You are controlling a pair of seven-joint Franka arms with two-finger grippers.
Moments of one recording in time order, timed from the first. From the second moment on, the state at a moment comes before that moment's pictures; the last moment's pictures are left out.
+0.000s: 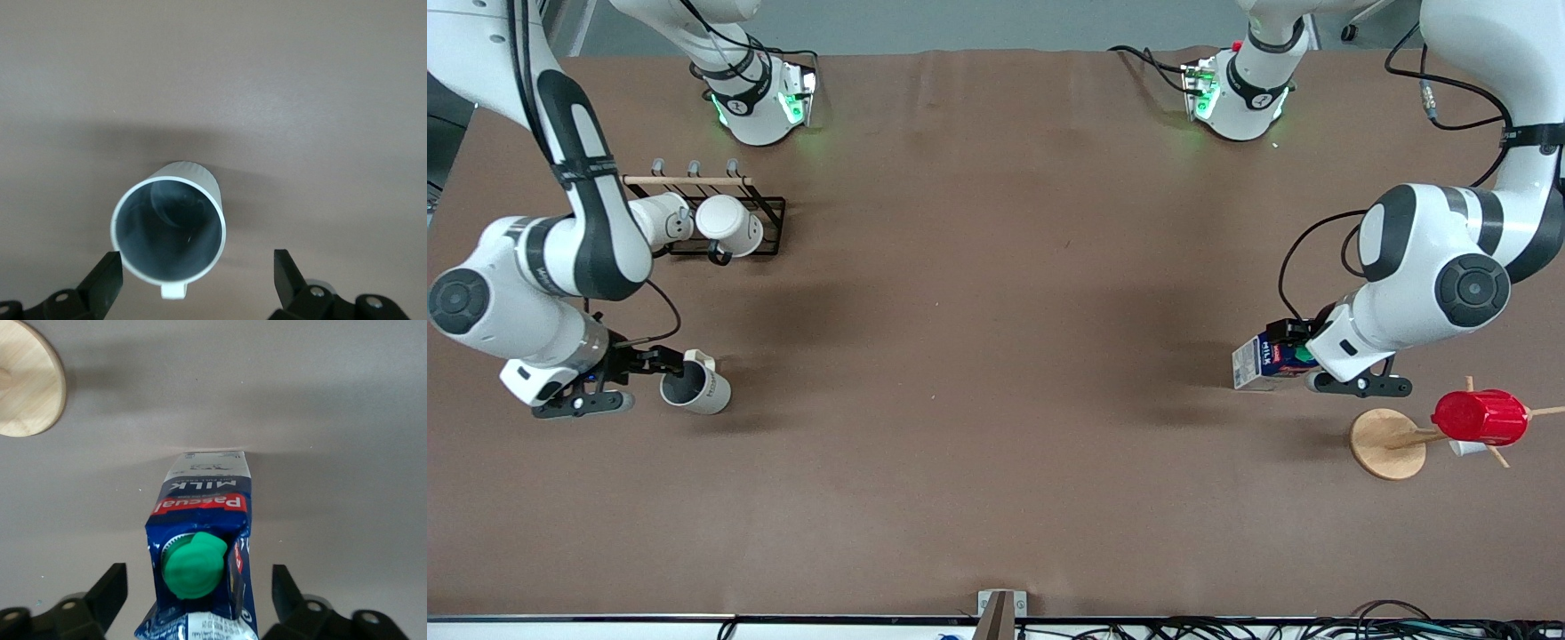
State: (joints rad) left arm 0.07 0.33 -0.19 -1.82 0.08 1.99 -0.07; right arm -0.07 0.39 0.00 -1.93 0.00 2.32 -0.23
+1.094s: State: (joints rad) left arm 0.07 0.36 -0.21 -1.78 0.07 2.00 -0.07; right arm -0.07 0.48 0.00 -1.99 0.00 2.54 -0.25
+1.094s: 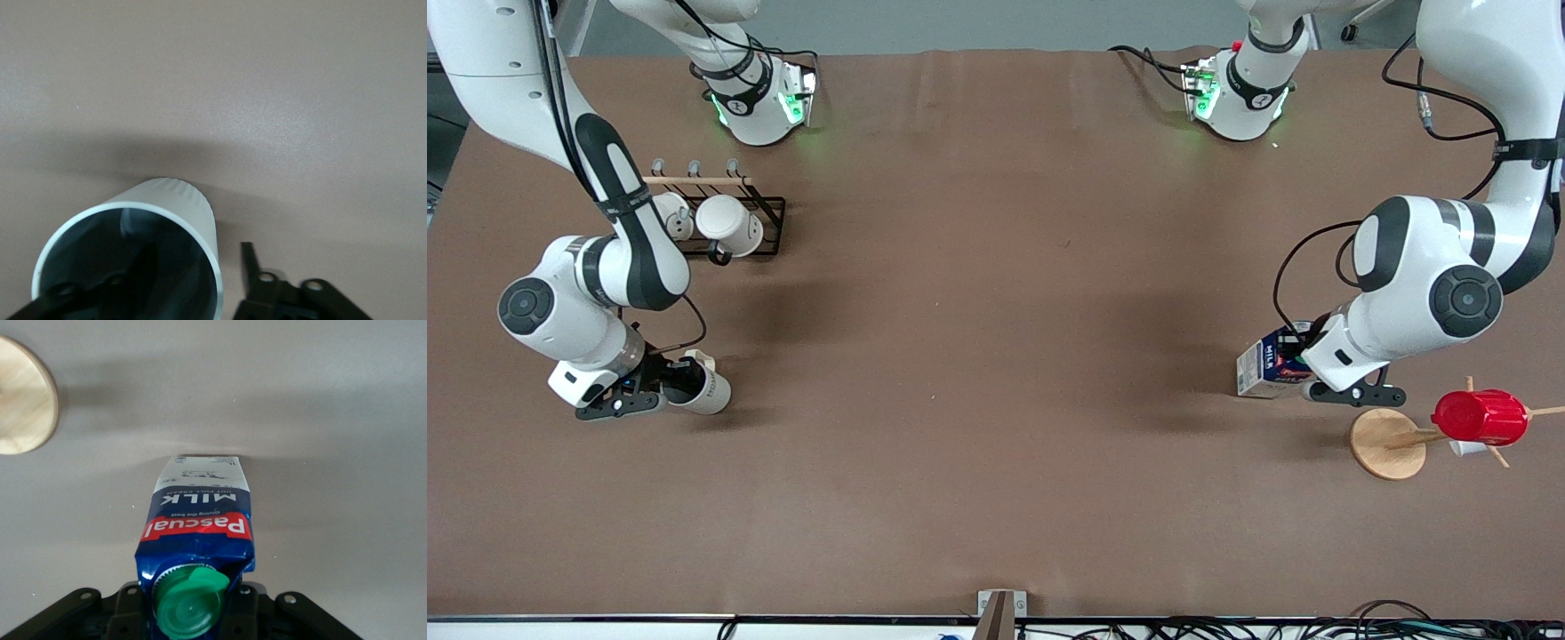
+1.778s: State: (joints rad) left arm 0.07 0.32 -0.25 -1.67 0.07 1.87 -0.07; right arm -0.03 0.37 0.18 -1.74 0.00 2.05 0.20
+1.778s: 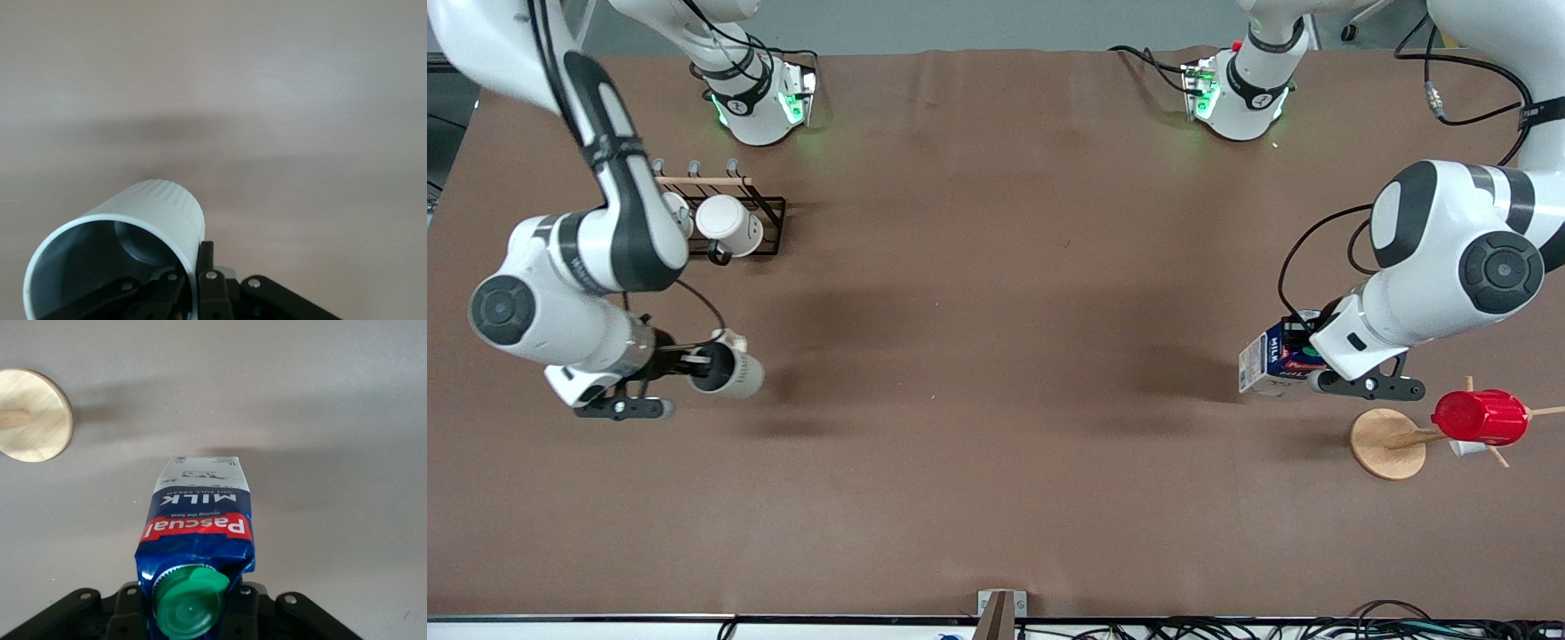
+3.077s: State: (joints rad) left arm -0.05 0.34 -0.35 -1.65 0.07 1.86 -0.22; right arm 0.49 0.67 0.33 -1.54 -0.26 2.17 1.05
